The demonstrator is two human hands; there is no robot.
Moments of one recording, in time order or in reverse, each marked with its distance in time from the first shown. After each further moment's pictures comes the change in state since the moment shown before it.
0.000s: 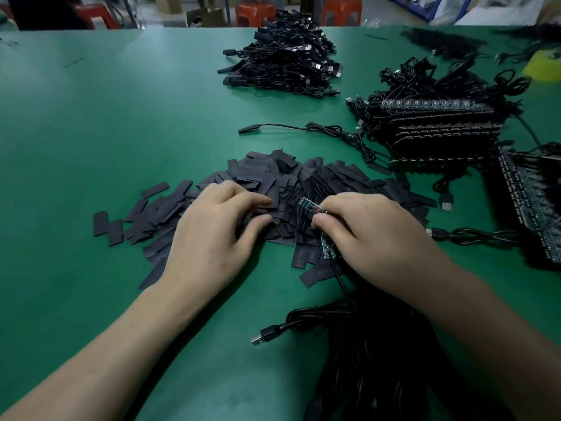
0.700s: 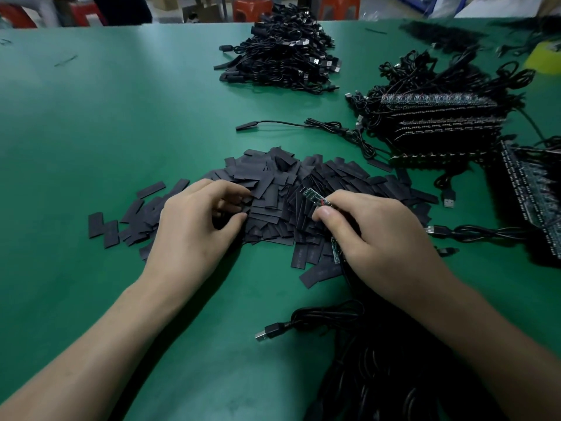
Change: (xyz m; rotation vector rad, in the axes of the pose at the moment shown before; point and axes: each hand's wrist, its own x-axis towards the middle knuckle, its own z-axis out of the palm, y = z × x) left_hand 0.006 -0.007 -0.014 -0.151 0.012 -0.121; right_hand -0.010 0.010 0.016 0.172 0.238 -0.049
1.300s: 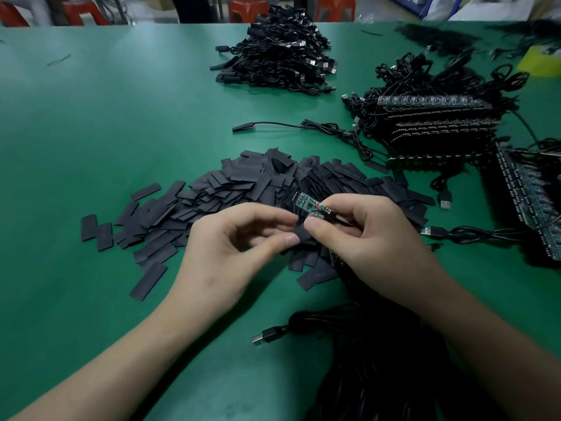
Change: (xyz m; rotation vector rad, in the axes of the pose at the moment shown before) left_hand -0.023 0.030 0.018 -0.734 -0.132 -0.045; right_hand 0.004 -0.002 0.000 0.487 -0.104 0.062
